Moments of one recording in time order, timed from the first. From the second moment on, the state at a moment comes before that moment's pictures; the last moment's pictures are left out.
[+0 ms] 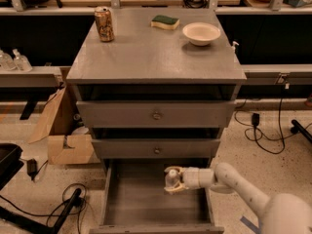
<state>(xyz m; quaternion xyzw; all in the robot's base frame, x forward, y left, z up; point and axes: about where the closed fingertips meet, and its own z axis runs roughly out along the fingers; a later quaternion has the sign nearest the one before) 0.598 -0.068 0.301 -0.60 0.56 0.31 0.49</state>
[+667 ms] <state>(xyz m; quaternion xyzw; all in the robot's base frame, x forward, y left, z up) 0.545 -0.093 0.511 -0.53 0.59 0.33 0.52</state>
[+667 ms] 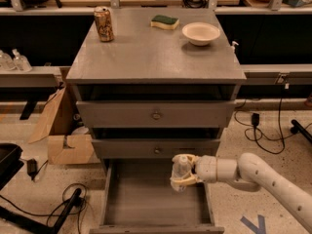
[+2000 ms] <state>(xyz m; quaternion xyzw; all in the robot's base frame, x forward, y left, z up) 0.509 -0.013 0.765 -0.58 0.59 0.32 0.46</state>
